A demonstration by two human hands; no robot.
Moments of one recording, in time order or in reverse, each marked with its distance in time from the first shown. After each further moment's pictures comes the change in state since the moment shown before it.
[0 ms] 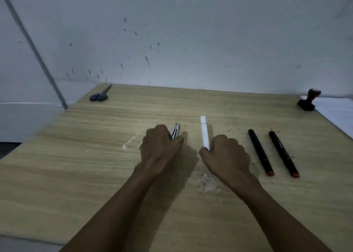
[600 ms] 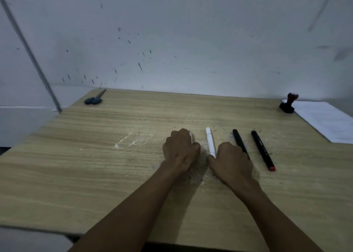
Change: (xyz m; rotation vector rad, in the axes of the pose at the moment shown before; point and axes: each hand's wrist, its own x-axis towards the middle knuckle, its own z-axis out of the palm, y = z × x) left_hand -0.043 0.074 0.032 0.103 -0.157 0.053; right_hand -0.021 0.053 -0.008 -0.082 0.086 0.078
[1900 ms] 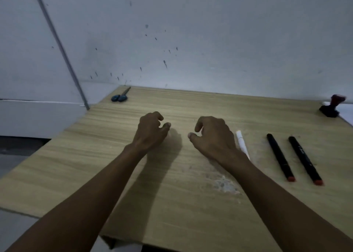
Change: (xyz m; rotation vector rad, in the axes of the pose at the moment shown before) left_hand 0.066 -0.130 -0.070 -0.087 0.191 0.060; right_hand 0.035 -0.105 0.003 0.267 0.004 -0.356
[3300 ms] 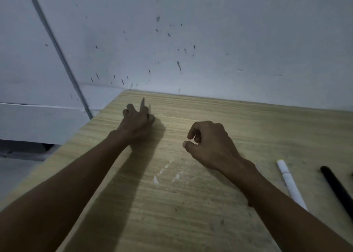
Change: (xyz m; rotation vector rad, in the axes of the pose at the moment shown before) left_hand 0.145 -0.128 -0.011 0.411 -0.249 -0.017; right_hand 0.098 -0.033 0.071 0.156 -0.166 -0.082
